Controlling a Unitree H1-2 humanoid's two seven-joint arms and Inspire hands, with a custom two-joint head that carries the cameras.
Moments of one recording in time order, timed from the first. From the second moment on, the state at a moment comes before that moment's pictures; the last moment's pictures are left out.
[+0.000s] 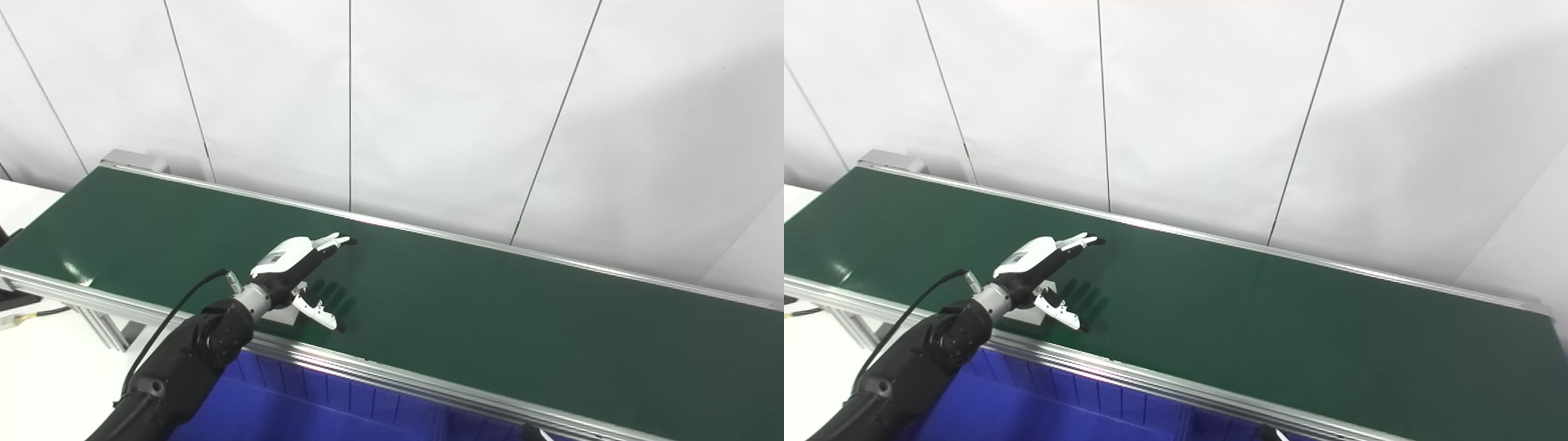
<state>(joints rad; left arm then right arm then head) -0.40 0.38 -0.25 0.49 0.56 -0.24 -0.09 0.32 -0.23 0.42 0.13 -0.24 -0.42 -0.45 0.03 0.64</state>
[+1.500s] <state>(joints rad) -0.43 0.36 -0.30 0.55 0.53 -0.17 -0.06 0.34 -0.23 0.42 0.11 -0.21 -0.42 -0.44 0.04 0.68</state>
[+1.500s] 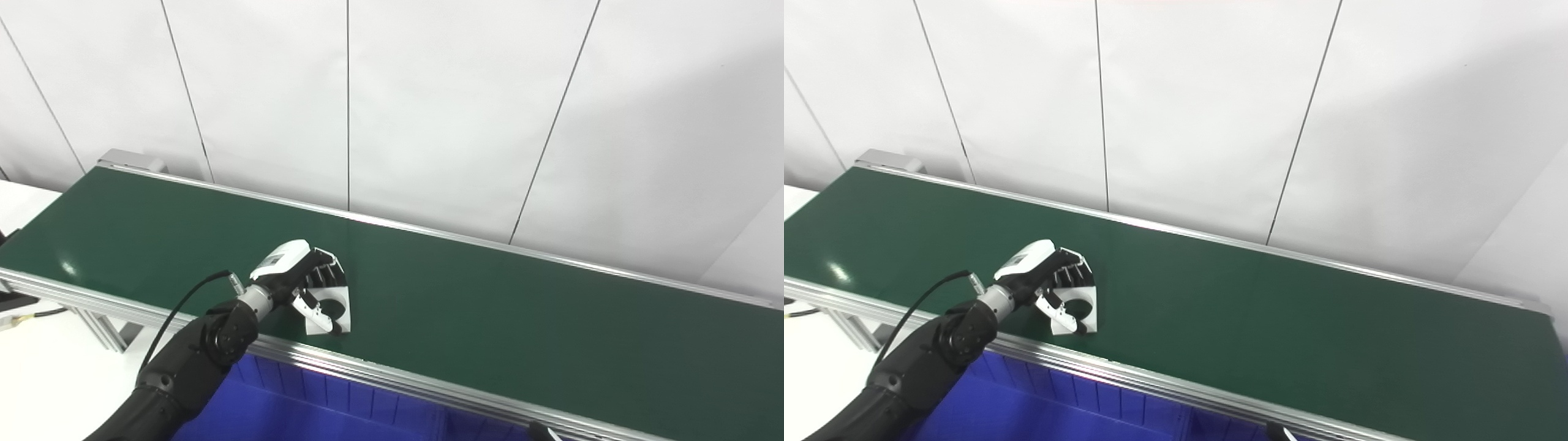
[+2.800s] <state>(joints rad) -0.11 0.36 -0.15 0.08 0.20 -0.26 -0.23 0.37 -0.12 0.33 0.07 -0.27 -0.42 -0.36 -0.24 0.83</state>
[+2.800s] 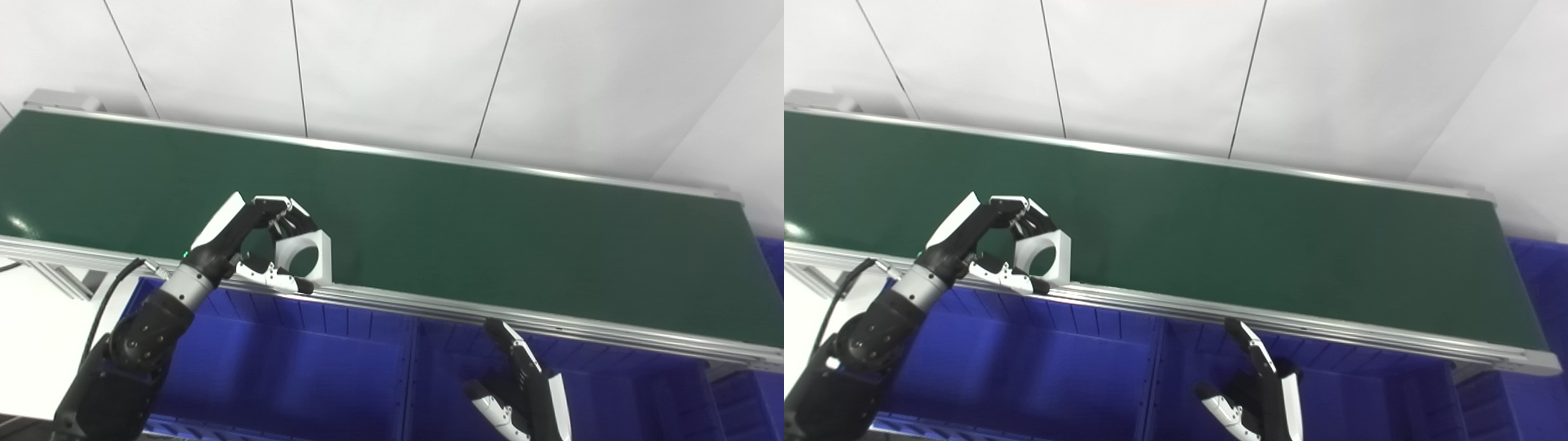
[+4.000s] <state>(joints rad) 0.03 0.26 -0.28 0.29 0.38 -0.43 -0.16 0.39 -0.02 0.23 0.03 -0.34 -0.42 -0.29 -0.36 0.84</state>
